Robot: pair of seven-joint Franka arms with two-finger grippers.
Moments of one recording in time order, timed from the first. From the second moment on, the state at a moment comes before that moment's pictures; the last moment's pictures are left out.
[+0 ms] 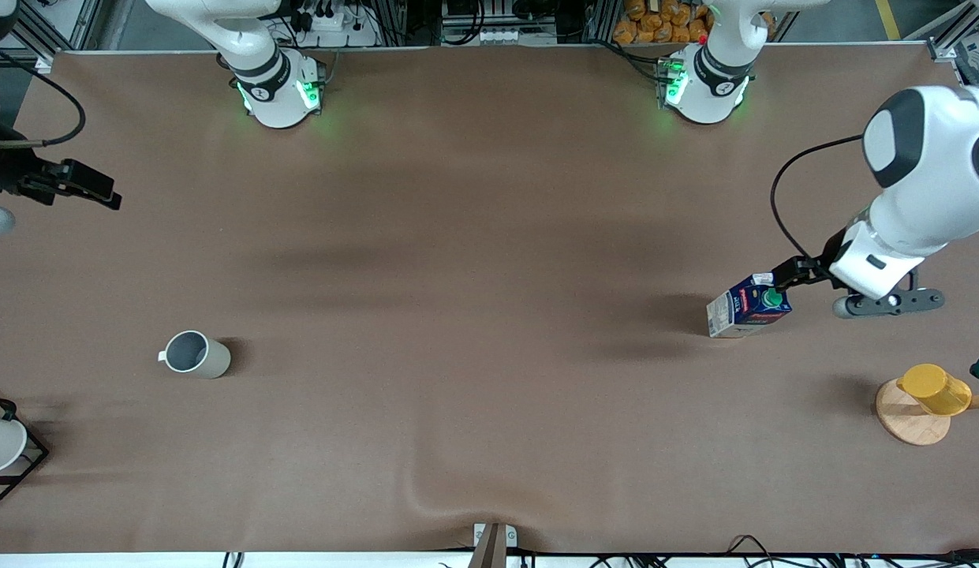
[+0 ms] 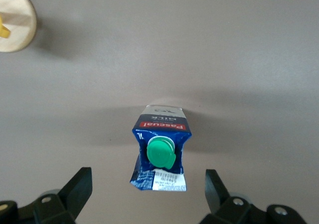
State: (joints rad) left arm -0.02 0.13 -0.04 -1.91 0.02 2.04 -0.14; right arm 0.01 0.01 -0.04 -1.59 0.01 1.49 0.05
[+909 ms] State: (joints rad) left arm -0.01 0.23 -0.04 -1.94 0.02 2.11 -0.14; right arm 0.01 0.52 -0.03 -1.51 0.01 1.81 0.05
